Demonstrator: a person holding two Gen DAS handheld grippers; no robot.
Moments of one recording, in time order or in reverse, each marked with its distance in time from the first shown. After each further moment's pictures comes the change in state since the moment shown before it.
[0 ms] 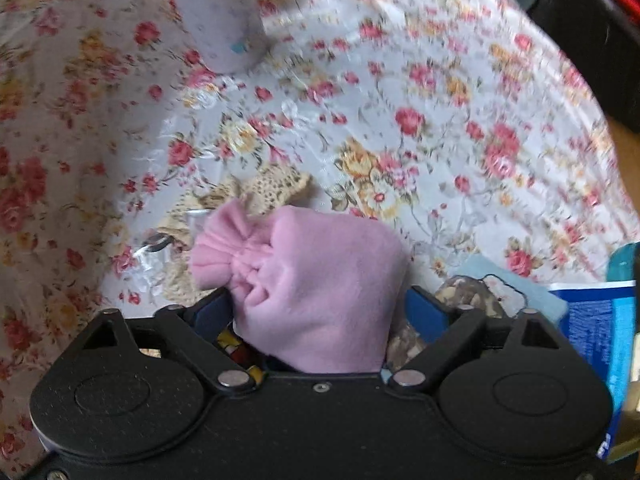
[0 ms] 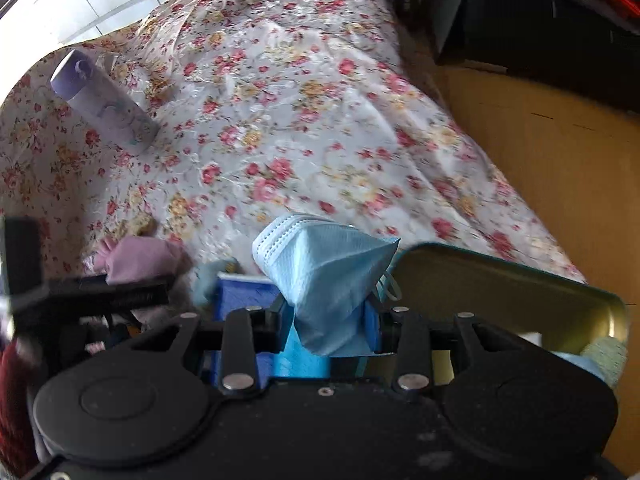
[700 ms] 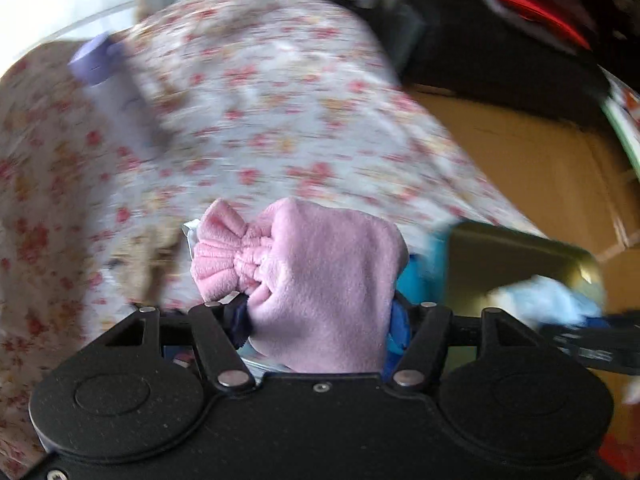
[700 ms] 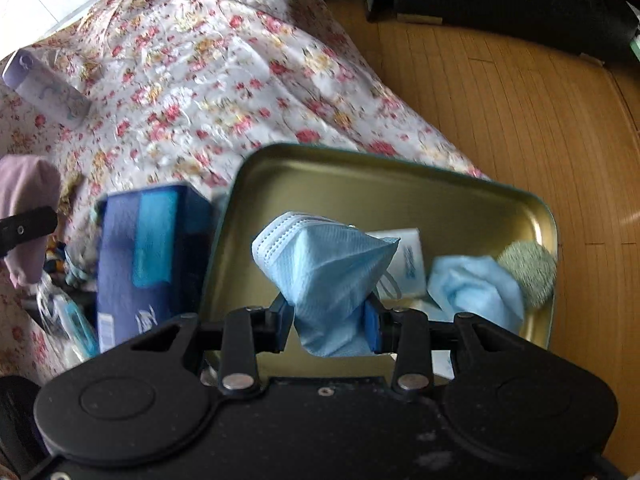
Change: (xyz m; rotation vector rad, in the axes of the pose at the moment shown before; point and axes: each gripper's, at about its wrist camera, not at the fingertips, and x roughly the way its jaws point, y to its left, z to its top) left arm -0.143 -0.109 -0.047 0.174 -0.148 -0.139; right arm -0.017 -0.110 -0.074 0.089 0.069 -0.062
